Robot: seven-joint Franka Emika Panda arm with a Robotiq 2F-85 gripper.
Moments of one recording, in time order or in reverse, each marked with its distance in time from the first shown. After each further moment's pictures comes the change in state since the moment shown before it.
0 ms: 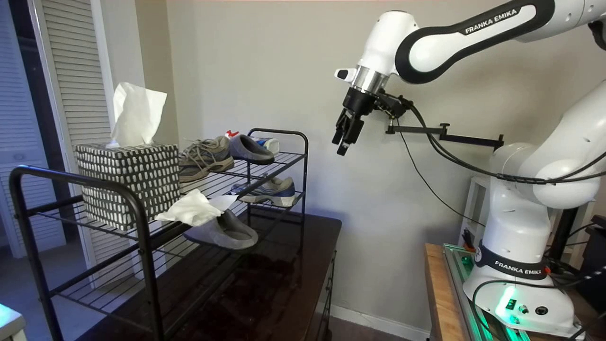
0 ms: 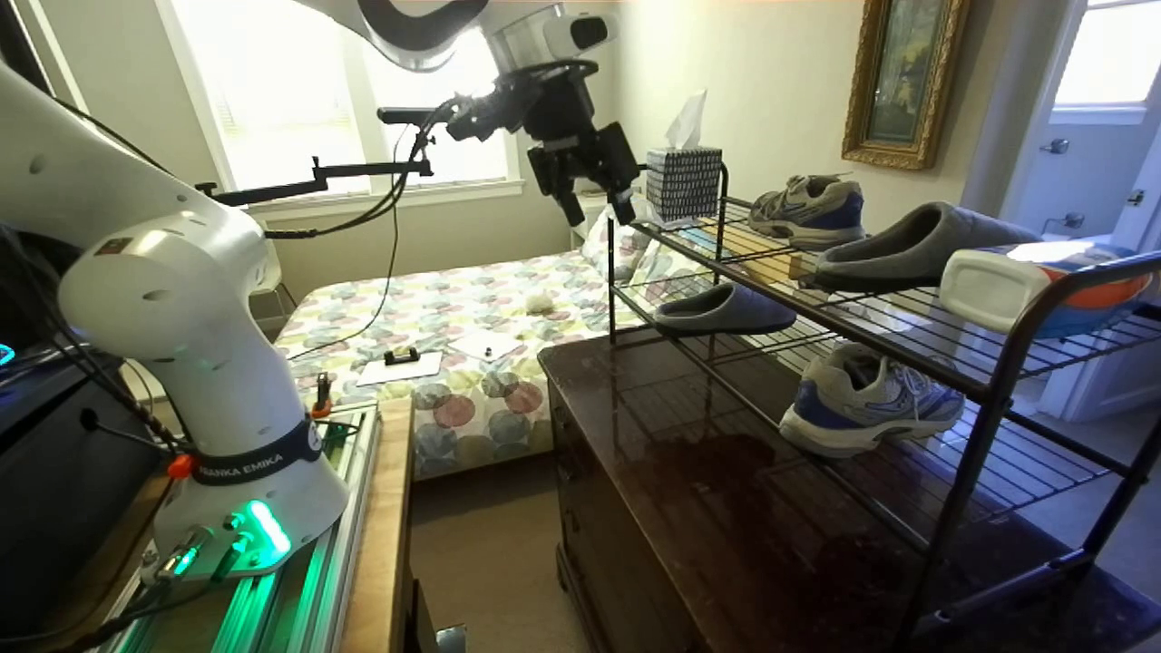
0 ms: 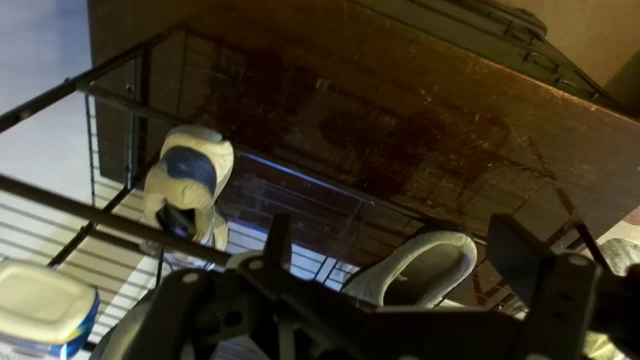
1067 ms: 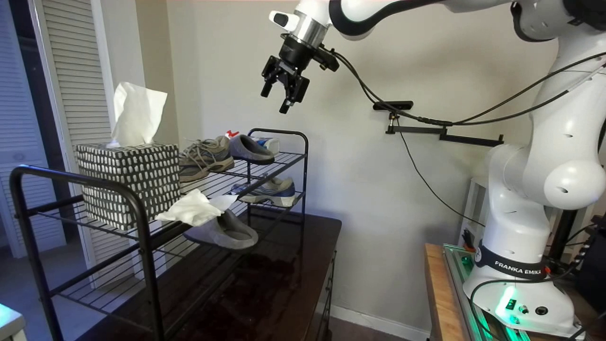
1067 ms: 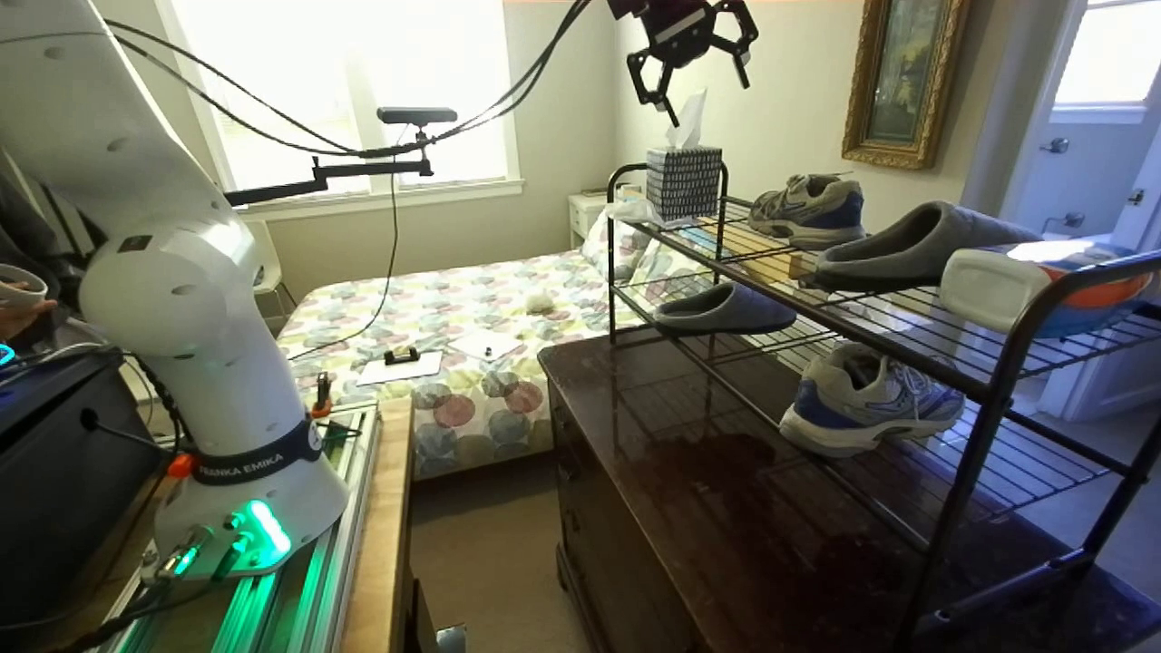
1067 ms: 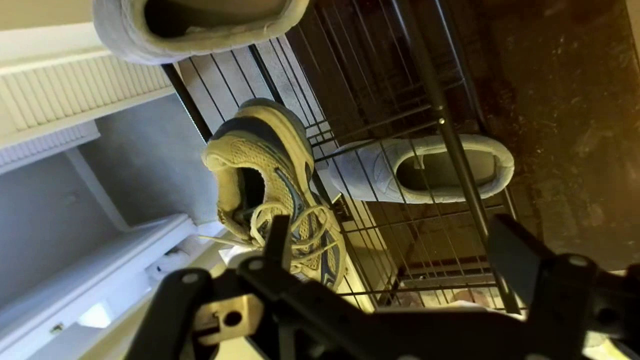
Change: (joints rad) arm 0.138 0.442 0.000 0.611 -0.053 -0.054 -0.604
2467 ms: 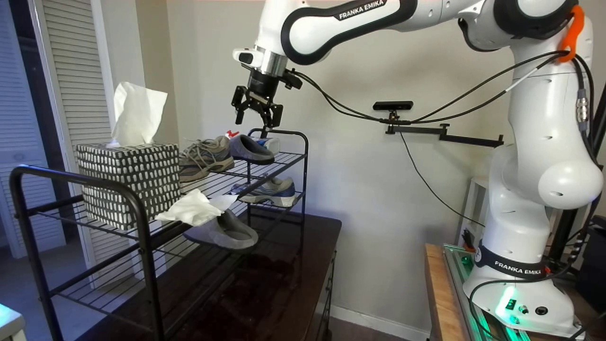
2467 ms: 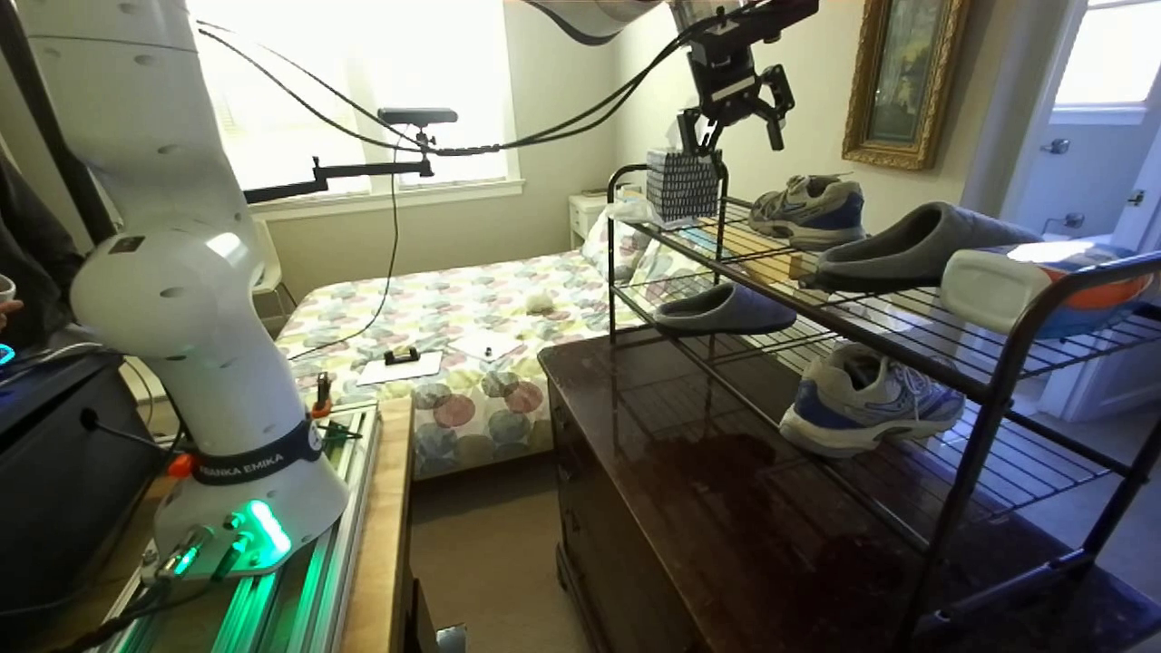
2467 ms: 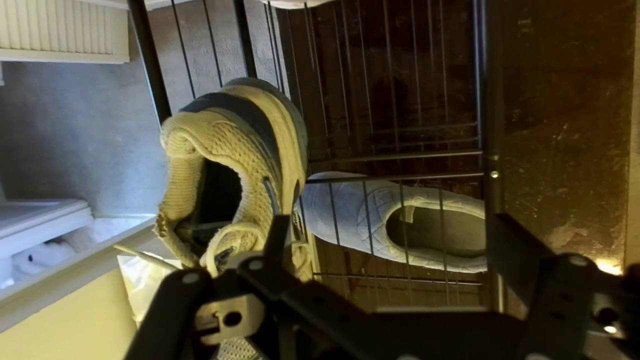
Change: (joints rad) arm -0.064 0.297 0.065 0.222 -0.037 -0.056 -0.263
